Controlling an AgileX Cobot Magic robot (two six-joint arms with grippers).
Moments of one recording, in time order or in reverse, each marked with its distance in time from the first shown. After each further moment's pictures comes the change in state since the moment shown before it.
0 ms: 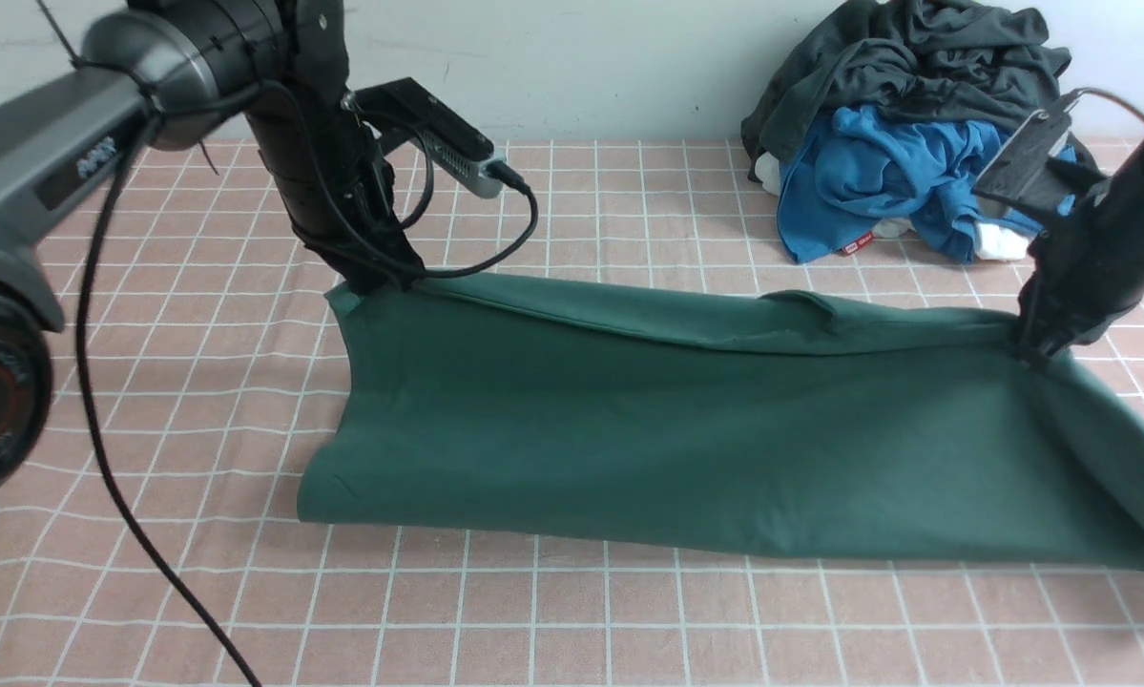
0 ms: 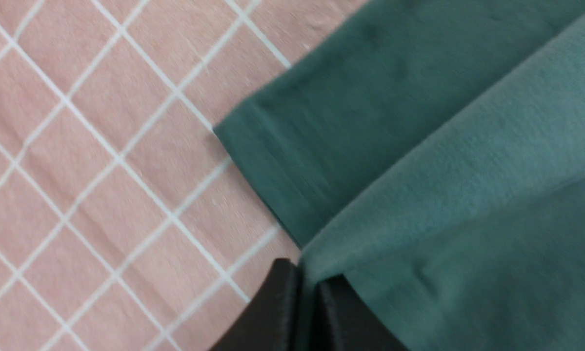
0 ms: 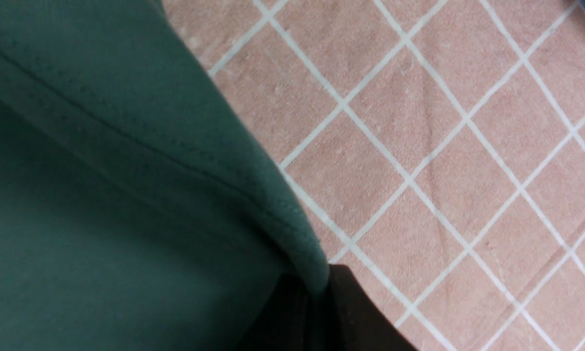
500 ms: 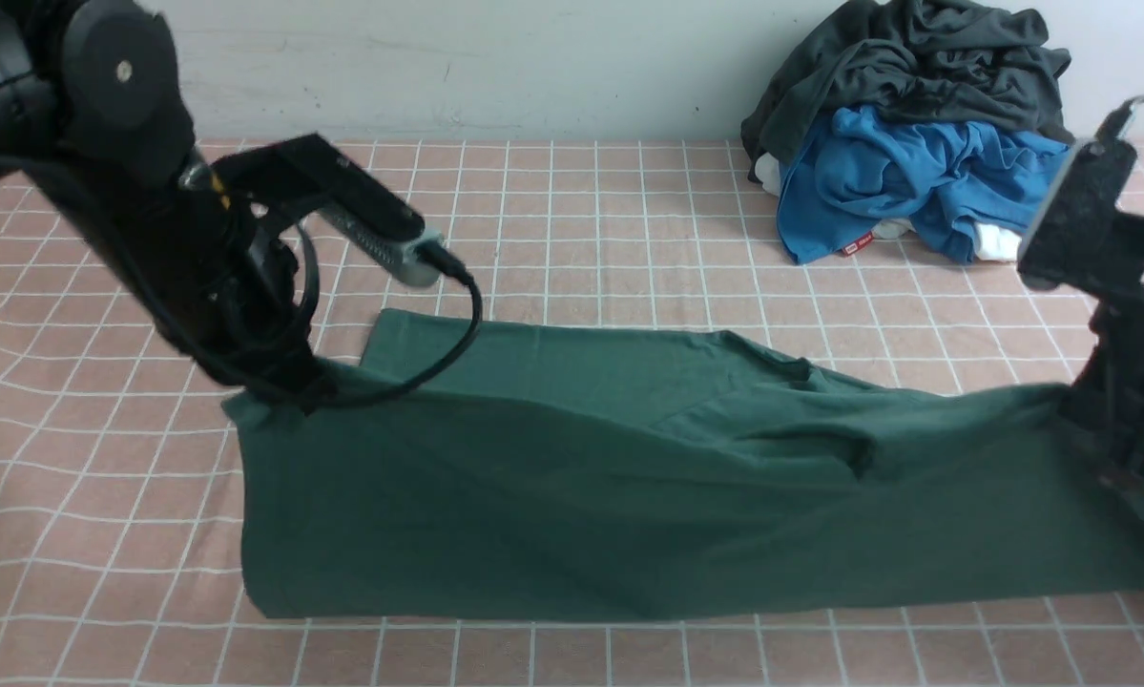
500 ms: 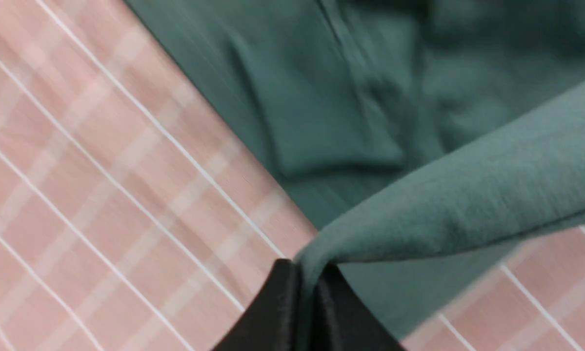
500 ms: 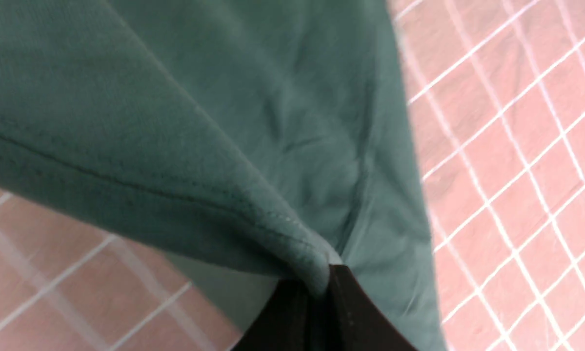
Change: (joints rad) right arm 0.133 -0.482 0.370 -0.044 0.051 0.019; left arm -0.039 -0.553 0.586 -0.047 -0.009 -0.024
